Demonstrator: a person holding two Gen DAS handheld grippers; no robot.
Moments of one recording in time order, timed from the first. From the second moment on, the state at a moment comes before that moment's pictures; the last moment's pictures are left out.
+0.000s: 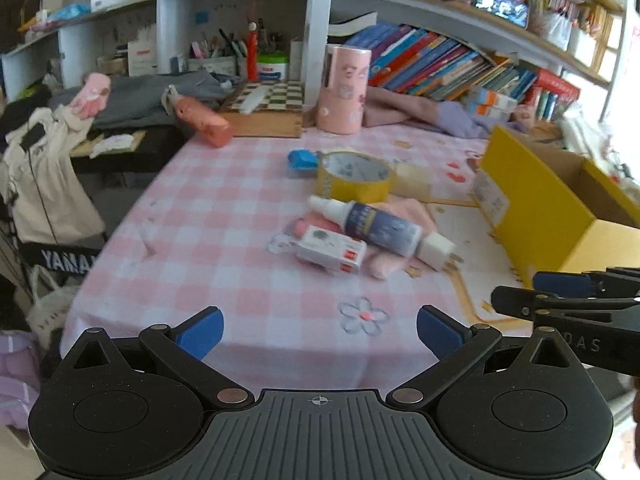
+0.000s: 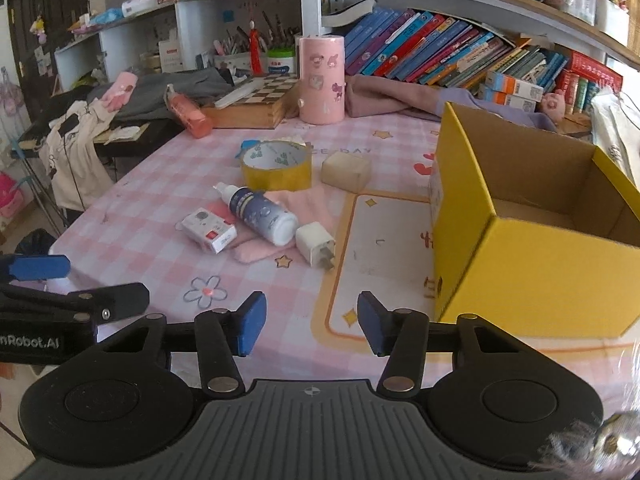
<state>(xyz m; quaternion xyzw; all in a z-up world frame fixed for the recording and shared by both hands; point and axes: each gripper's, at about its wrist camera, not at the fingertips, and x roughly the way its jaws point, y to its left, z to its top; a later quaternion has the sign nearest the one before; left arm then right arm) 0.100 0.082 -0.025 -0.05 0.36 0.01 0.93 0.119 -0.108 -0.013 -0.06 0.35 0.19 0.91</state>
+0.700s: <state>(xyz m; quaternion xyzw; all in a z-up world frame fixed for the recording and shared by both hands) 0.199 0.073 -0.051 -0.01 0.42 0.01 0.91 0.225 -0.082 -0.043 -0.11 0.42 0.25 0.87</state>
